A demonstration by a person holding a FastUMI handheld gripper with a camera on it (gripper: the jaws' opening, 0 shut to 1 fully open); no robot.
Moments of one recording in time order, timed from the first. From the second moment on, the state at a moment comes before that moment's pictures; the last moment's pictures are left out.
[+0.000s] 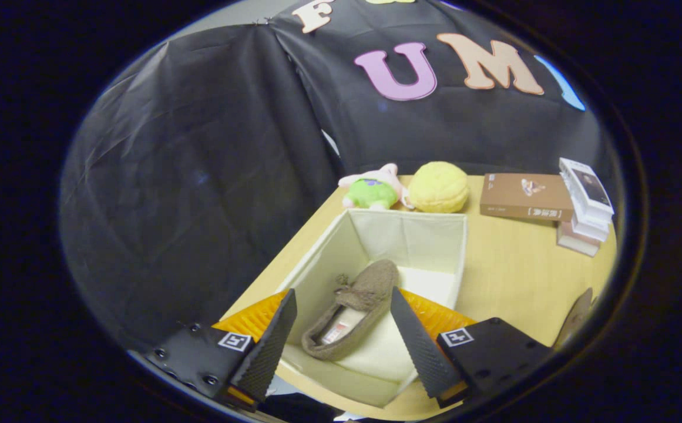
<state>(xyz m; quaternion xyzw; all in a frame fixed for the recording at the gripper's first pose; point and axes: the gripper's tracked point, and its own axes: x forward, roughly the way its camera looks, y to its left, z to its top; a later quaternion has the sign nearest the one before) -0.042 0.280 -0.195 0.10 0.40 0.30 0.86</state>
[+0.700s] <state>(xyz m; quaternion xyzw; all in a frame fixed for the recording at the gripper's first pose) -0.017 0.087 -0.180 0.01 0.33 0.18 0.93</state>
